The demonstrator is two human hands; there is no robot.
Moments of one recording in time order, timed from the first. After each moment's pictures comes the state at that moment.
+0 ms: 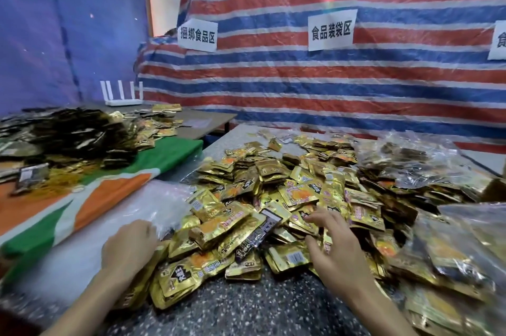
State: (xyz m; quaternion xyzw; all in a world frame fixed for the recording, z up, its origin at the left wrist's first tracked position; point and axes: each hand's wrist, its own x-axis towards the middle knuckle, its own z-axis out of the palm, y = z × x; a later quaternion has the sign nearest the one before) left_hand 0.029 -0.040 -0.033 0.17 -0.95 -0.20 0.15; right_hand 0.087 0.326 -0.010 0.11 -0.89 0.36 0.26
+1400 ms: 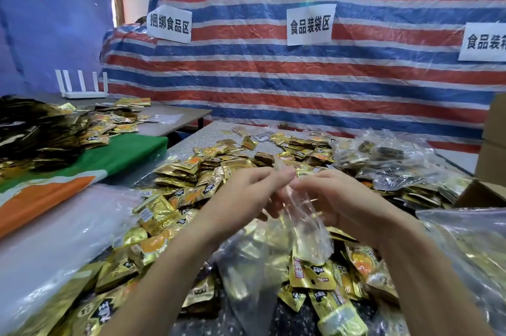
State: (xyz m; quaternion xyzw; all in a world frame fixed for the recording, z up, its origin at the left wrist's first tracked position) left_hand 0.038 0.185 0.095 -0.27 -0.77 -0.58 -0.04; right_hand 0.050 0.373 0.108 0.12 -0.79 0.60 -0.10
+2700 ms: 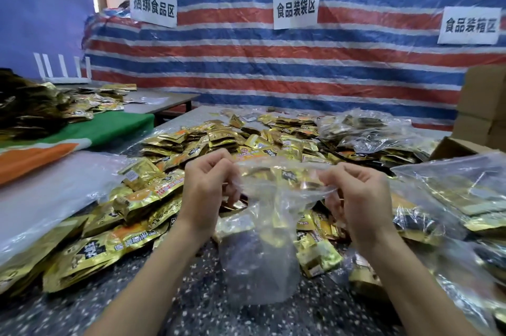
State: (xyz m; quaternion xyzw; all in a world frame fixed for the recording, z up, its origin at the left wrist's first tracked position) left_hand 0.051 0.194 0.001 -0.26 -0.56 -0.77 0.14; right_hand 0.109 0.392 0.019 0.07 -0.67 0.69 0.26
